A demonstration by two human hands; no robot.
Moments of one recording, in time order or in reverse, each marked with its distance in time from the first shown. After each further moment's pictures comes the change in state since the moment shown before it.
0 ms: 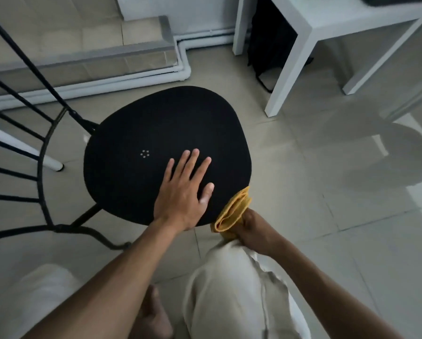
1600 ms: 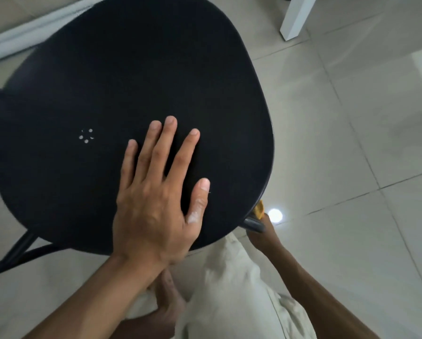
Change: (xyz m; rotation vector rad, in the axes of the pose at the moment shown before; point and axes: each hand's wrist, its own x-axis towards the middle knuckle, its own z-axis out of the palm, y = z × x) left_hand 0.006 0.004 -0.005 -0.076 -0.020 -0.008; right_hand 0.051 0.168 0.093 0.240 0.277 0.278
